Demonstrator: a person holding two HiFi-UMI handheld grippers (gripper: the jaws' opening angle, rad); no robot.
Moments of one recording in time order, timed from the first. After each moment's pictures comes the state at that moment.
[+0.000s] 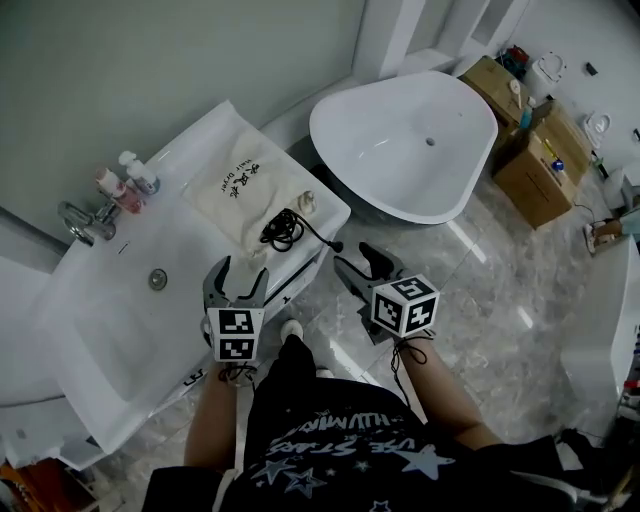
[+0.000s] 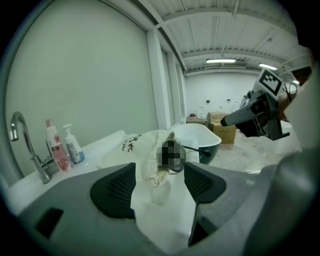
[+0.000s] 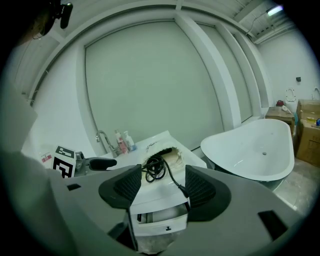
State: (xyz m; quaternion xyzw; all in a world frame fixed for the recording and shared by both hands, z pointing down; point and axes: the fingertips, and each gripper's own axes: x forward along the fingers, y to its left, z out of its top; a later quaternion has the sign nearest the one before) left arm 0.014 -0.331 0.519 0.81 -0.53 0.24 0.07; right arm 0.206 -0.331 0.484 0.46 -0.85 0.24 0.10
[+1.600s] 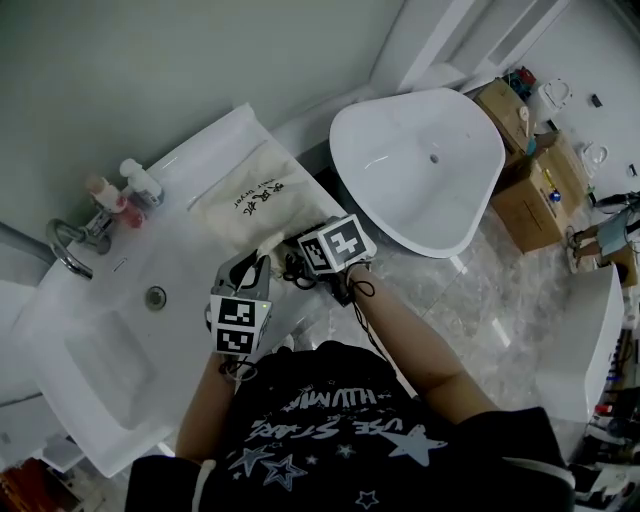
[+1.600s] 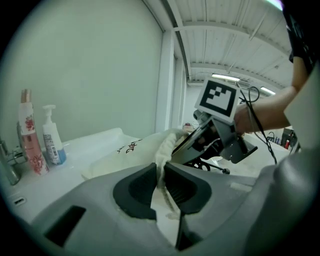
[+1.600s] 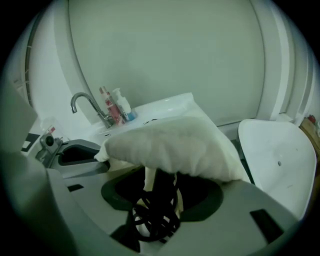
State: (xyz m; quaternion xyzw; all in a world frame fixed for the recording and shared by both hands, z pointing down) left arm -0.005 -0.432 0.524 0.85 -0.49 0.17 0.14; right arm 0.050 -0.482 0.557 0.32 -0.83 0.28 0.36
